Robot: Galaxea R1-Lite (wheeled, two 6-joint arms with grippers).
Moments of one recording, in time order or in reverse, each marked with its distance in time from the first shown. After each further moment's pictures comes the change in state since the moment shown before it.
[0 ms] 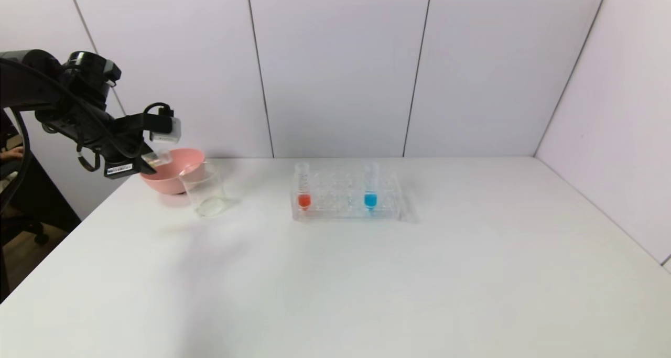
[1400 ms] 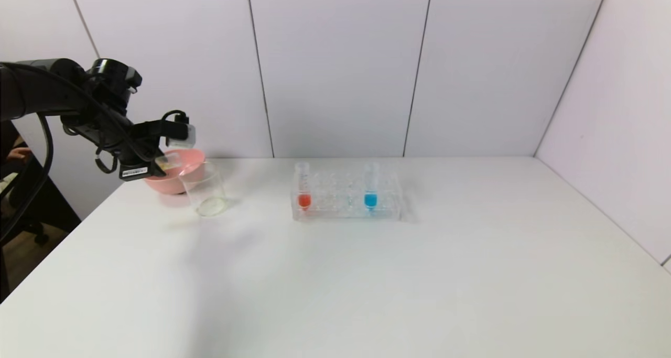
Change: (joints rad) left arm -0.052 0.039 -0.007 -0.026 0.086 -0.011; right arm 0.000 0.000 0.000 0.000 0.000 0.000
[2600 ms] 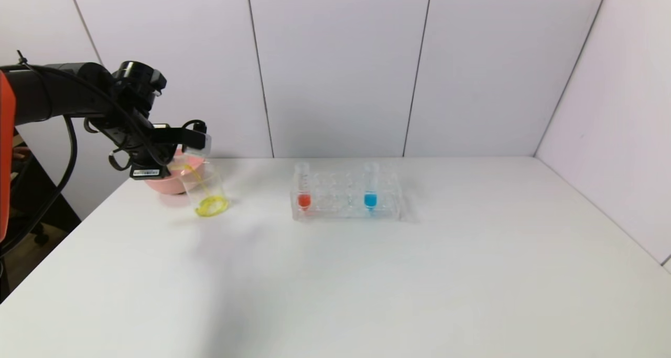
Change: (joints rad) left arm -0.071 0.017 0.000 -0.027 0.170 0.061; right arm 0.000 0.000 0.000 0.000 0.000 0.000
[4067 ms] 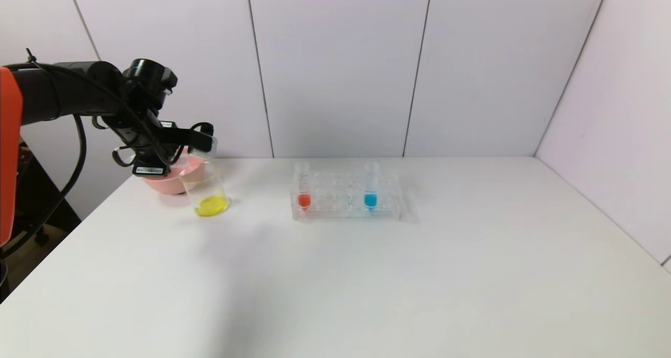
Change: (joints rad) left arm -0.046 -0.005 0.000 -0.014 0.115 0.039; right arm 0.000 0.000 0.000 0.000 0.000 0.000
